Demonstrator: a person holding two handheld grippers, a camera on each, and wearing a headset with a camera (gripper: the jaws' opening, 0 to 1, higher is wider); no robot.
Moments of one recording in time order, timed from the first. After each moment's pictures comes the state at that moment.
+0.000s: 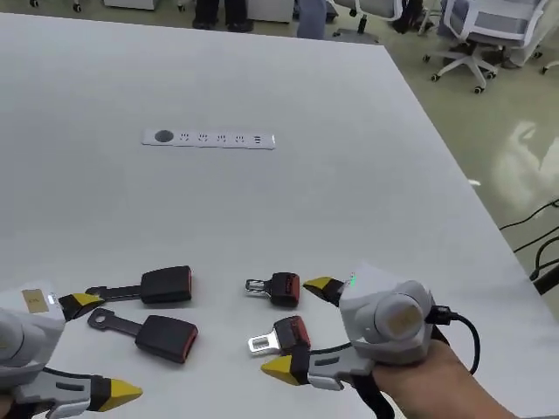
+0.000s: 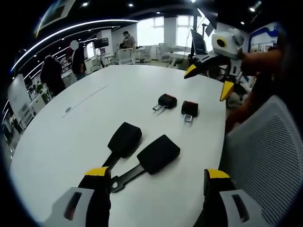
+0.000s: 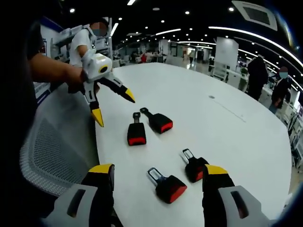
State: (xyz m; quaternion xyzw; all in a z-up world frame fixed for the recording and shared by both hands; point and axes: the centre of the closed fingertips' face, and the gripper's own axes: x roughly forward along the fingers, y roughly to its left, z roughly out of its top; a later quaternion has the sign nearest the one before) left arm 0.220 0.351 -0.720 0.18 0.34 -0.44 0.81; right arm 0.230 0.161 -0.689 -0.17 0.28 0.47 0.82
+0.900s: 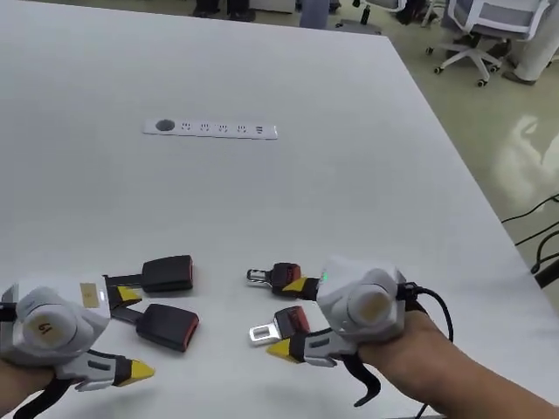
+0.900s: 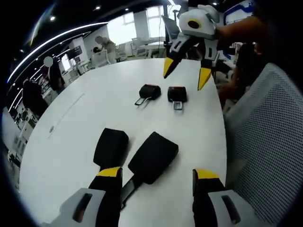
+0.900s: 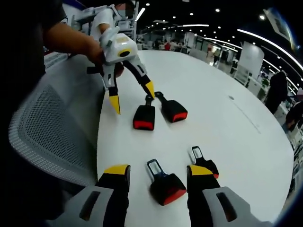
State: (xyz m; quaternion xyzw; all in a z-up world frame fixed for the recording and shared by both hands) left arm 0.230 0.323 -0.747 0.29 0.32 -0.51 0.75; right arm 0.232 0.170 -0.725 -0.26 0.29 0.54 0.75
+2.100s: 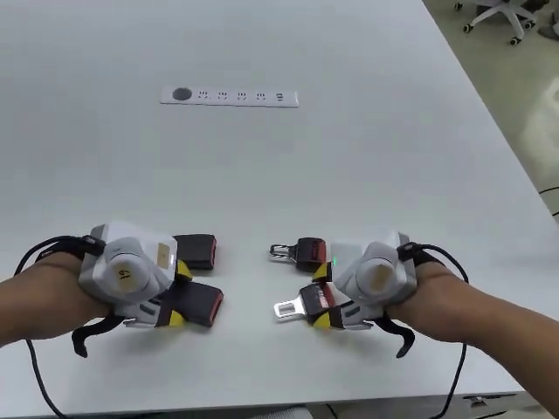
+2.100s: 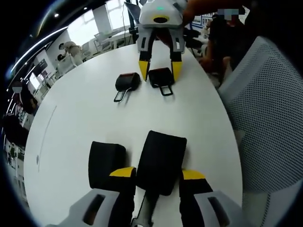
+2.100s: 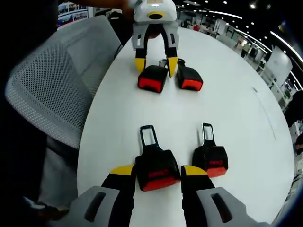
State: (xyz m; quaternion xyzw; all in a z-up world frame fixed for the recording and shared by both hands) left arm 0.244 0.310 -0.778 0.38 0.33 -0.59 0.63; right arm 0.243 0.146 -0.782 -0.36 0.33 0.58 0.65
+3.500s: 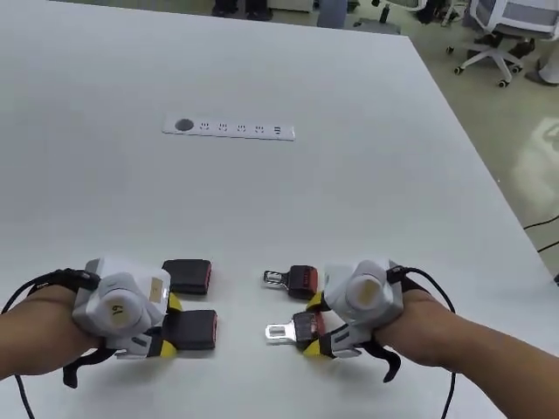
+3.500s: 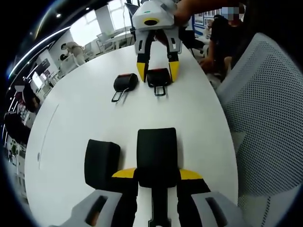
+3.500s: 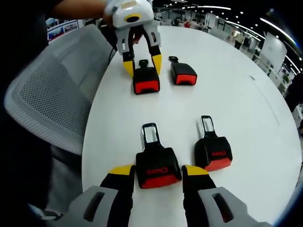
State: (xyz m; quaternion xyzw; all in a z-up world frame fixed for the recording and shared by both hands) left arm 0.236 0.312 -0.778 0.37 0.33 -0.58 0.65; right arm 0.239 0.142 -0.783 -0.32 0.37 0.57 0.66
